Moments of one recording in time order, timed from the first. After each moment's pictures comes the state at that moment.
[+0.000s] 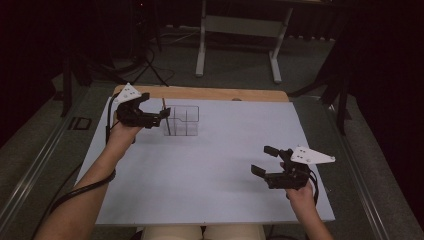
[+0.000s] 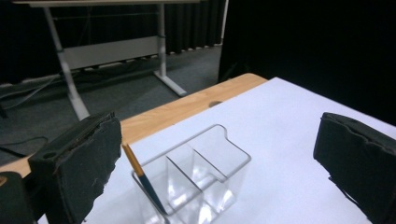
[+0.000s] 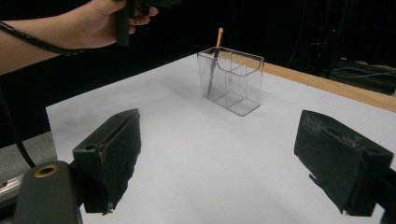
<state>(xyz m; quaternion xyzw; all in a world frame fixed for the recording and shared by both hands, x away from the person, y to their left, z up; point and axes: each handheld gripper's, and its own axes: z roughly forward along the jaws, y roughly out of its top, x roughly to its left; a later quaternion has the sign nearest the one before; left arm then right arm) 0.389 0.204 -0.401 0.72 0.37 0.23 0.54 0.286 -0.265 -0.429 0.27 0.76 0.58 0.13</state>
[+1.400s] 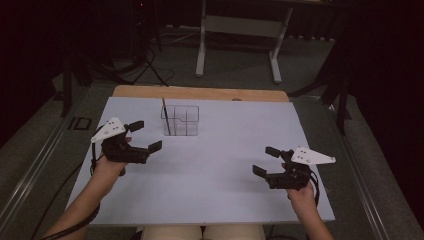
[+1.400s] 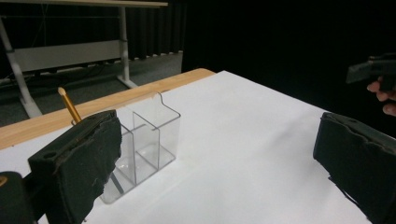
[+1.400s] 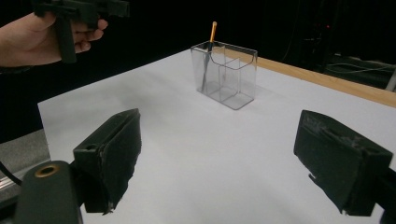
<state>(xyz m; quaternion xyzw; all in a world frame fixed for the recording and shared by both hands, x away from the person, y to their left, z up) 0.305 0.216 -0.424 0.71 0.33 0.18 0.59 0.286 -0.269 -0.433 0.28 0.76 0.57 0.13</state>
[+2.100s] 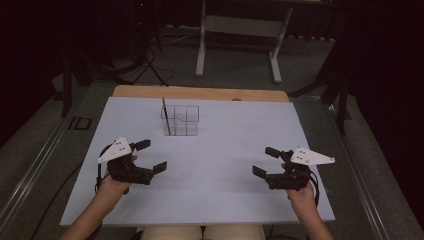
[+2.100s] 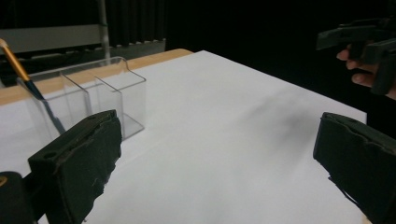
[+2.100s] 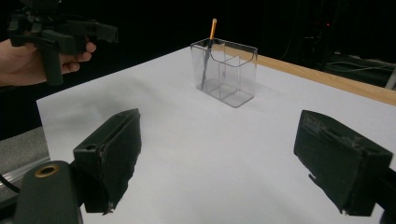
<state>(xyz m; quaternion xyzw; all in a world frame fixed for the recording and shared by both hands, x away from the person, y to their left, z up) 0.275 0.202 -0.455 0.73 0.32 0.15 0.58 0.286 -0.269 -0.434 0.28 0.76 0.57 0.13</state>
